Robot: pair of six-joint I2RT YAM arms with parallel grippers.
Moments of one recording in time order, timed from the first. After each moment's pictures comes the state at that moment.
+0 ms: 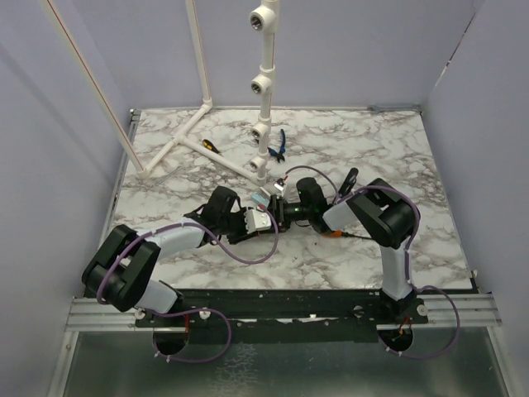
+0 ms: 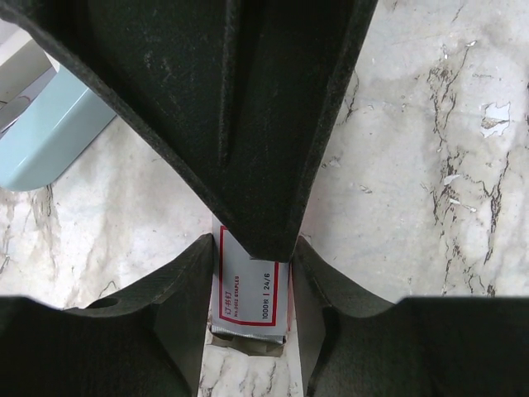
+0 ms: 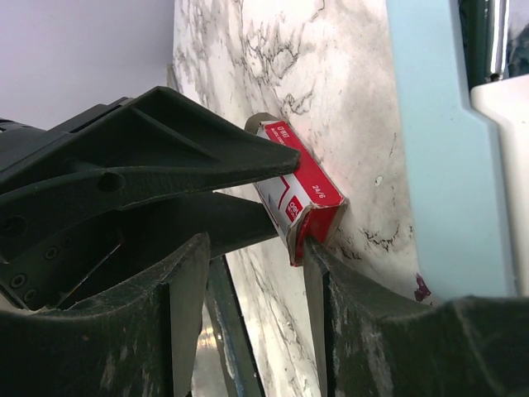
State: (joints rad) left arm -0.56 1.42 0.57 -0.01 0.46 0.74; right arm 0.66 2.04 0.82 0.76 -0.84 0.94
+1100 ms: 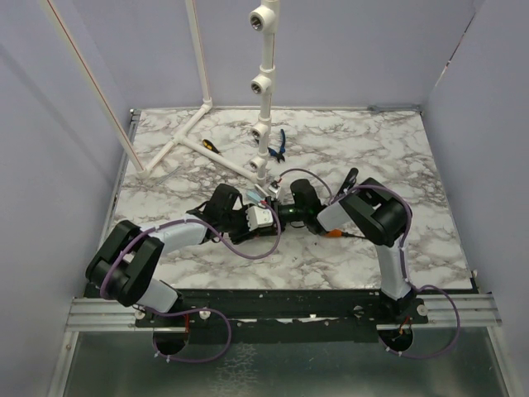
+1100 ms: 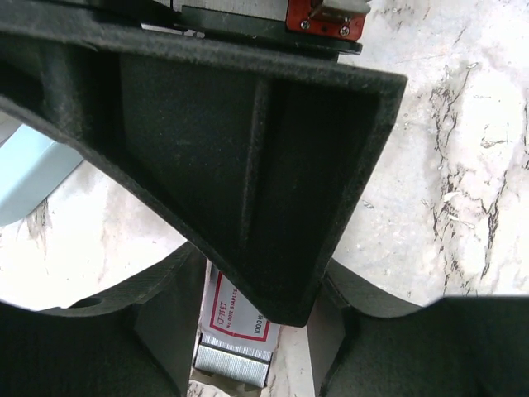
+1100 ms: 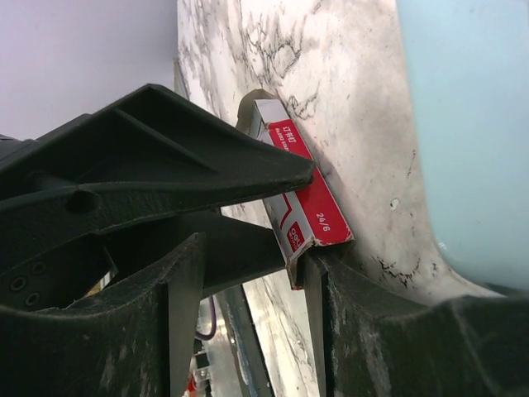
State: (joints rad) left arm -0.56 1.46 0.61 -0.02 0.47 0.71; right arm 0.69 2.09 0.86 0.78 -0.85 1.00
